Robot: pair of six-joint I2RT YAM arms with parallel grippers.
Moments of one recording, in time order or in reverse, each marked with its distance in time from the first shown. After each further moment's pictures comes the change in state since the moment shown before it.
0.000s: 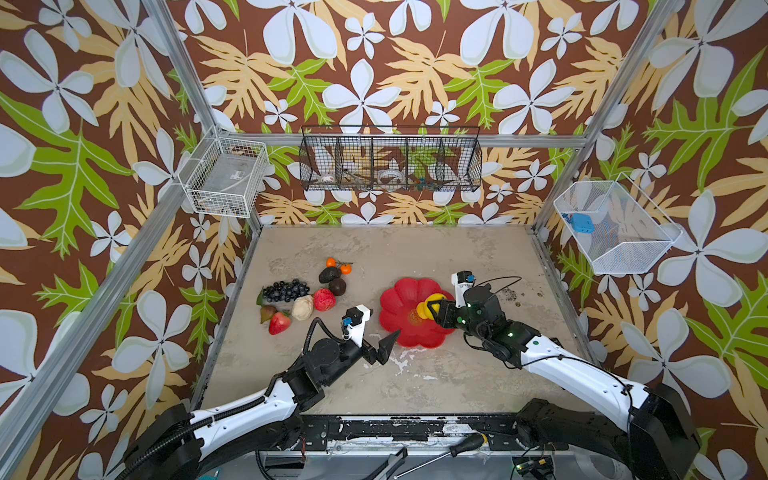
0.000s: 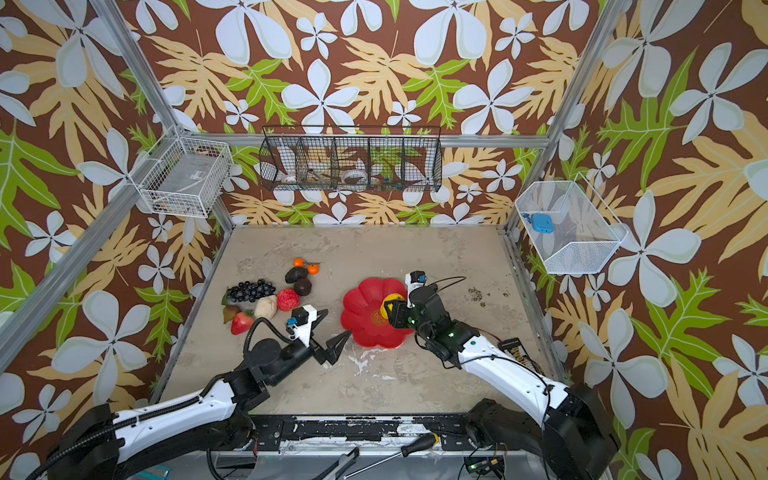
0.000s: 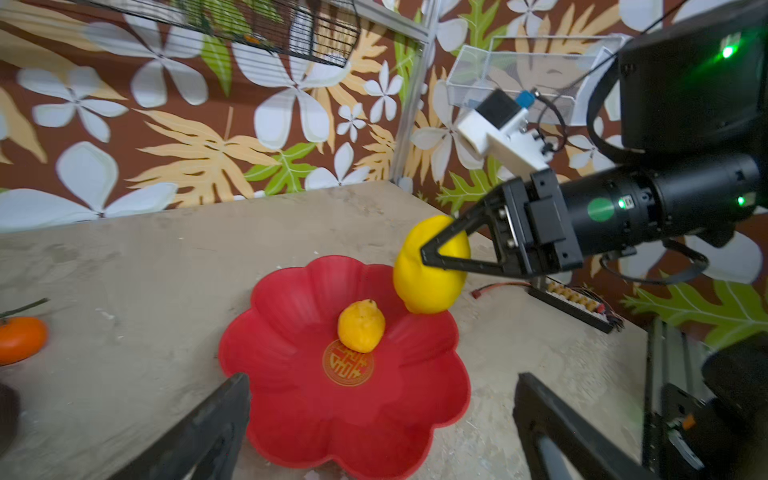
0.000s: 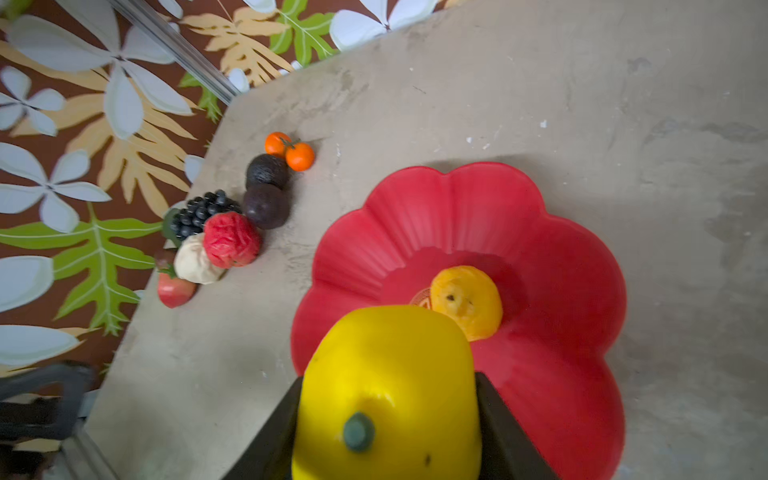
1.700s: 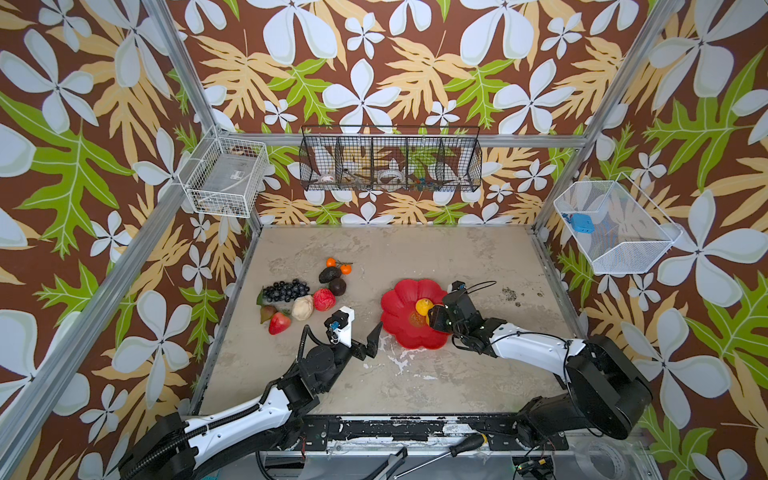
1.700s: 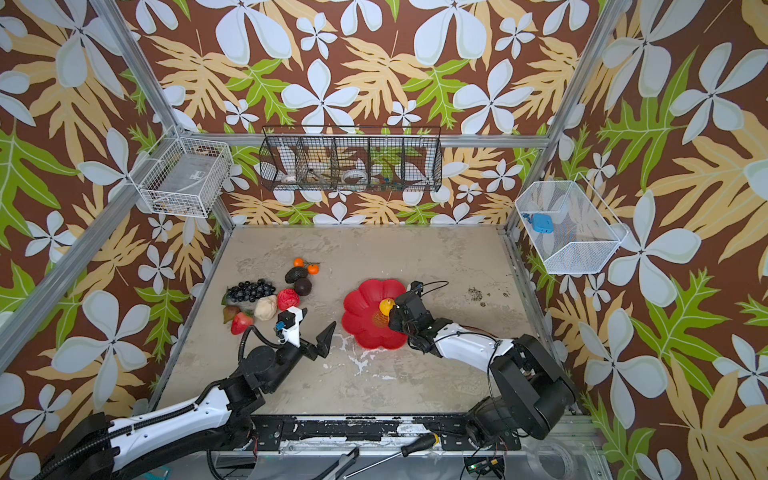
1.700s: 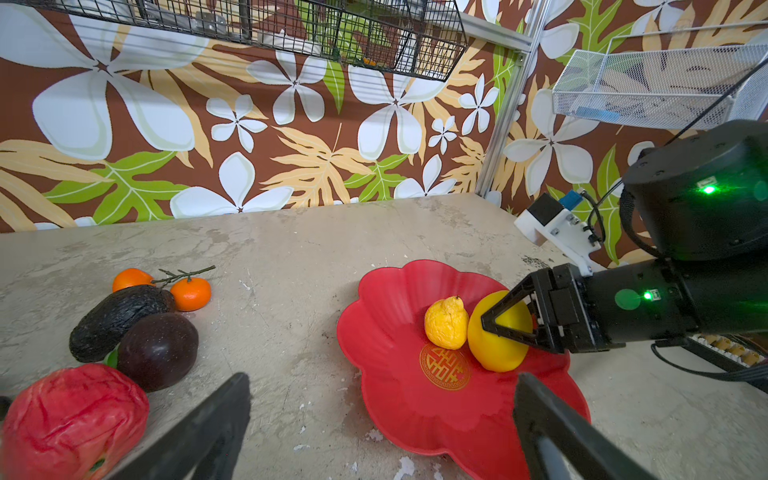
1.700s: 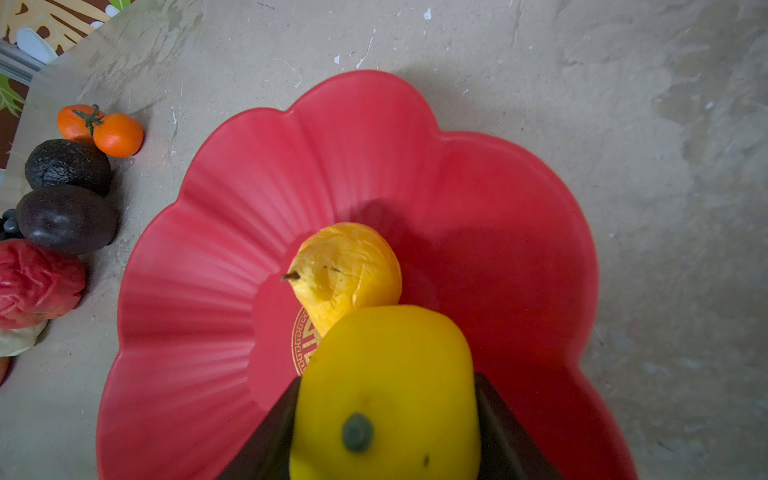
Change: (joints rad) left arm 0.000 -0.053 -0.066 0.004 -0.232 0.046; right arm -0.007 0.305 -0.016 0.111 0.147 0.134
